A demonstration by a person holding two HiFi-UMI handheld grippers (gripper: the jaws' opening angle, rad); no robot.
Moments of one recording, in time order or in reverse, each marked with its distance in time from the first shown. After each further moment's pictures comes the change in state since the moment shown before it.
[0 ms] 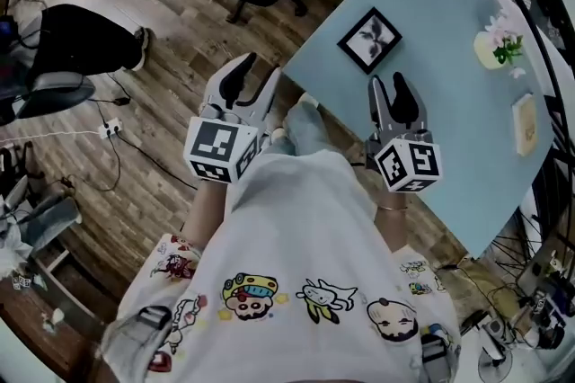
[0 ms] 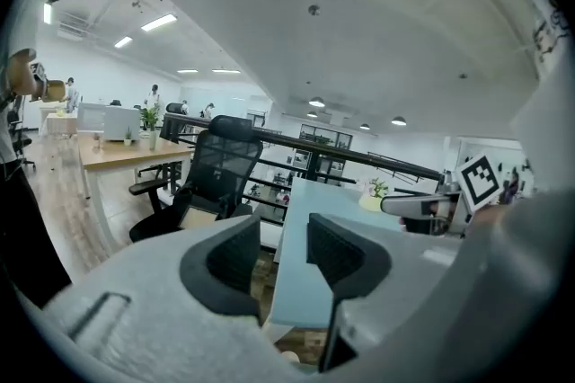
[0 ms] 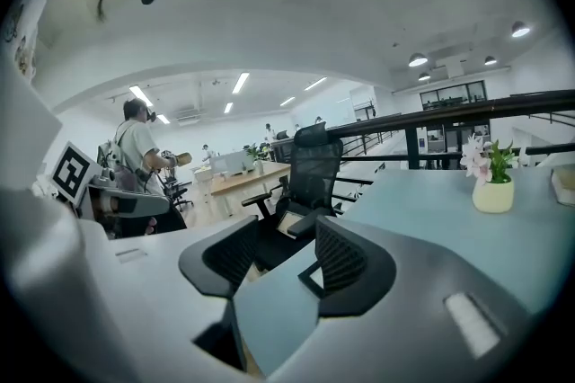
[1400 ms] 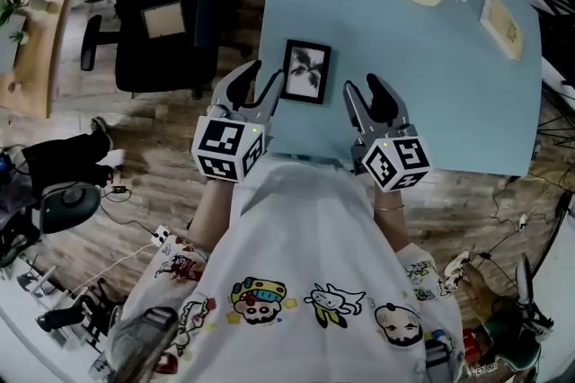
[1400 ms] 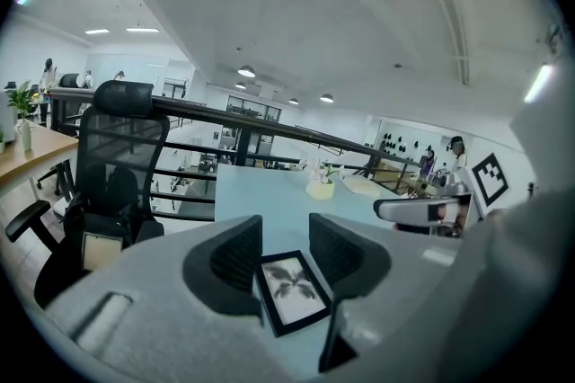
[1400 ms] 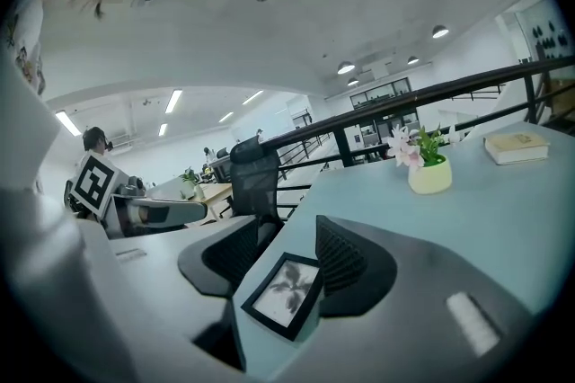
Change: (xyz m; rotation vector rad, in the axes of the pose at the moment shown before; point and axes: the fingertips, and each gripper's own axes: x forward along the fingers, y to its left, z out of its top) left arm 0.199 -0.086 0.042 0.174 0.199 -0.504; right arm 0.003 -0.106 0.017 0.255 -0.082 -0.350
